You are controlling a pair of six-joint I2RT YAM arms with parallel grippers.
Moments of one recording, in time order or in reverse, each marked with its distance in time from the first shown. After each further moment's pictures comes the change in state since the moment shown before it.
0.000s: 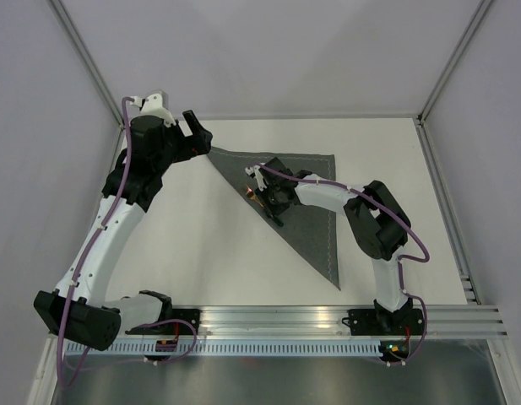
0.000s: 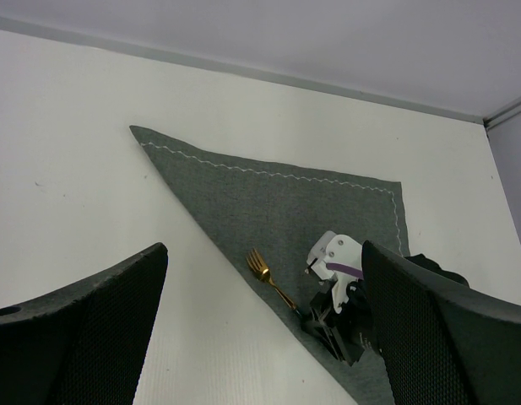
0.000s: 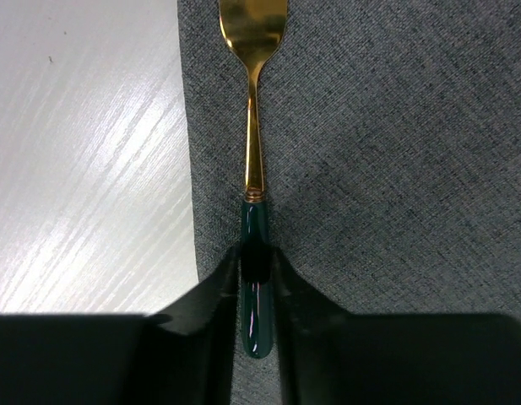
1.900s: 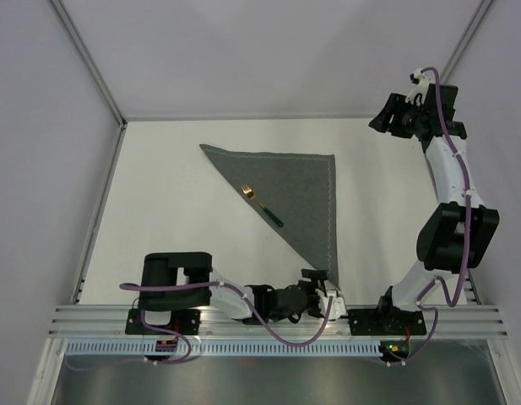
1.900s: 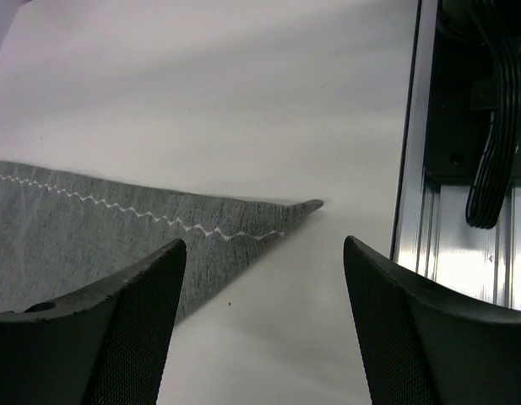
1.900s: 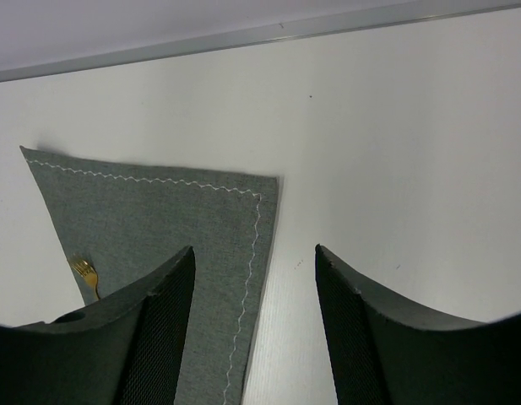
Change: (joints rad) left arm -1.264 0.636 -0.620 1.270 -0.289 0.818; right arm -0.885 -0.307 0.224 -0.059 -0.383 0.129
